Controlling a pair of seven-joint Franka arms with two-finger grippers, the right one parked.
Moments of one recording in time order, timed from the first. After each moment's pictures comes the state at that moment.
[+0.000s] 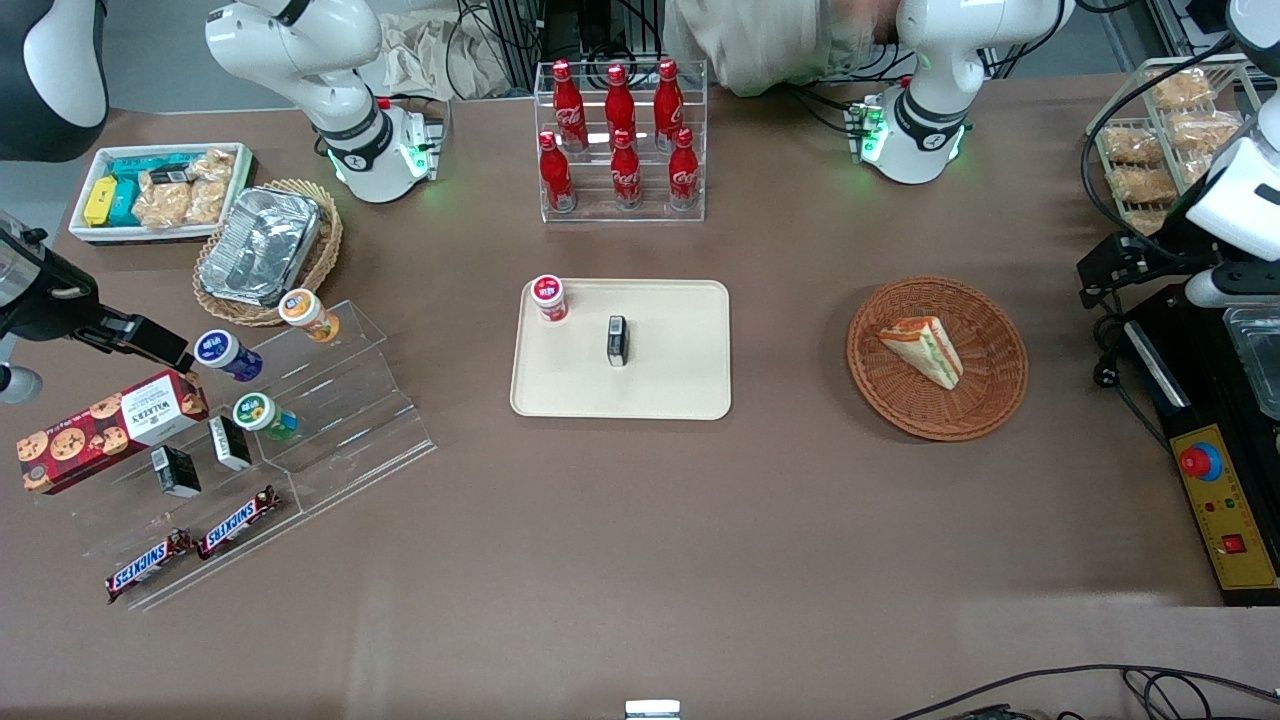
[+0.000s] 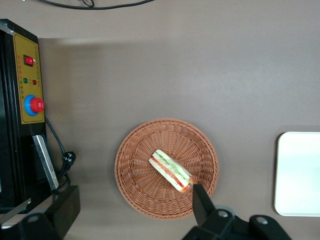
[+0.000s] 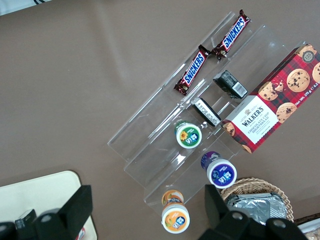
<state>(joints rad) 0.09 -0.11 -0.12 -1.75 0.00 1.75 -0.01</state>
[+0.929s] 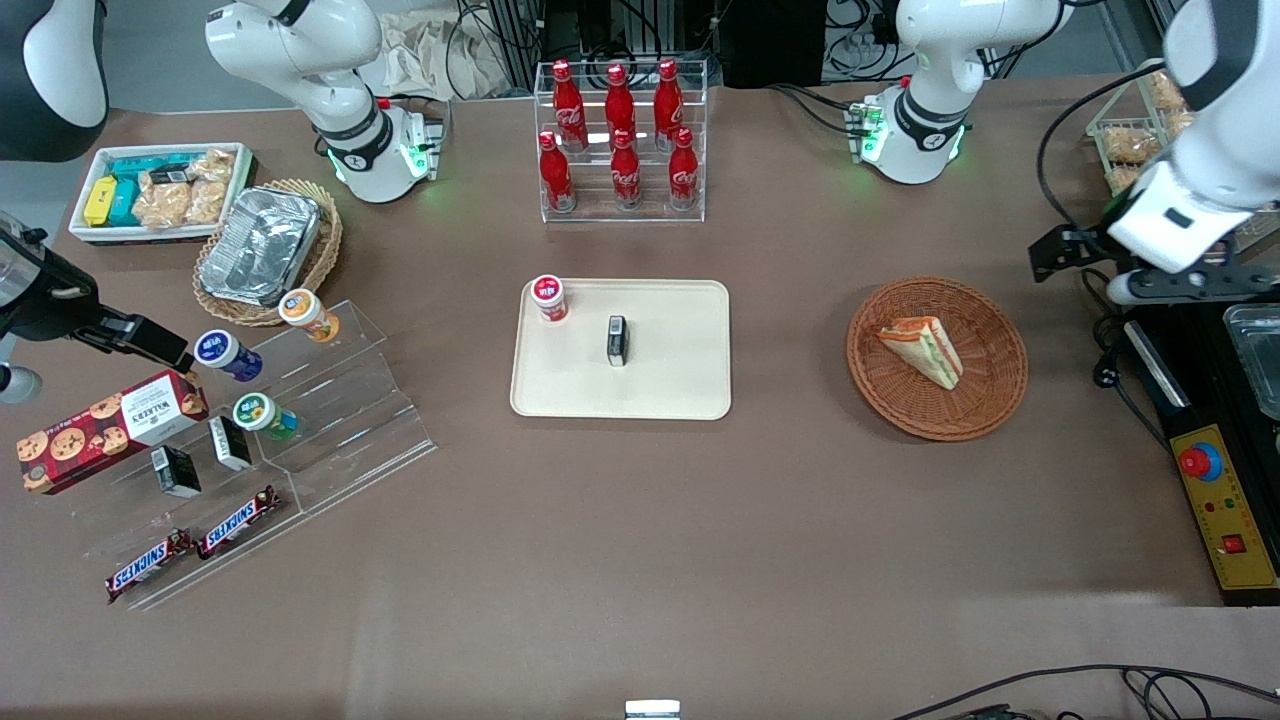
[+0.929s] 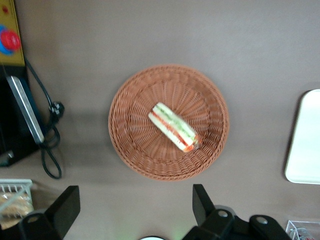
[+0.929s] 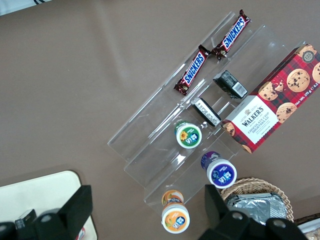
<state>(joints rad) 0.08 -0.21 -0.12 -2.03 0.00 1.73 -0.09</state>
